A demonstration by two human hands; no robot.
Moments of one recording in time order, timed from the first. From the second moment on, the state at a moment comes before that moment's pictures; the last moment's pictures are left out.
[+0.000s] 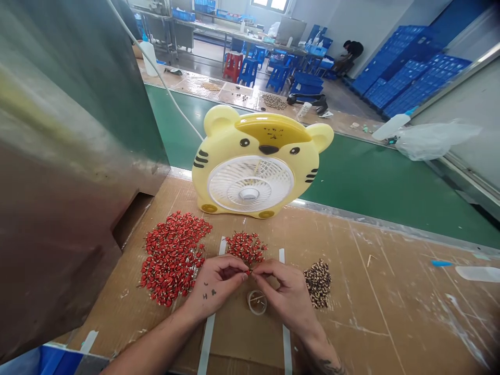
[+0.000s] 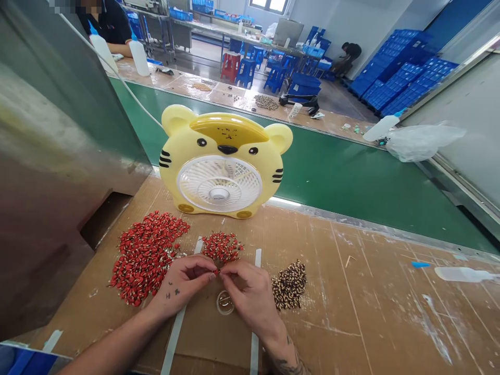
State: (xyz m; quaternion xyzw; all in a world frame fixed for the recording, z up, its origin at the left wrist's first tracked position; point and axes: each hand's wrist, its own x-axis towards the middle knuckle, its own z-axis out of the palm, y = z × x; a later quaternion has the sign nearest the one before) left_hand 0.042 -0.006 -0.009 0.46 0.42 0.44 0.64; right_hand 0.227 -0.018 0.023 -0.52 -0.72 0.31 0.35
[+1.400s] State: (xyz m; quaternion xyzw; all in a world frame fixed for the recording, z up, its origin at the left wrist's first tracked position) left_hand -0.022 0.022 0.023 0.80 0.56 0.10 0.19; right_hand 0.247 0.019 -0.004 -0.60 -0.68 0.25 0.35
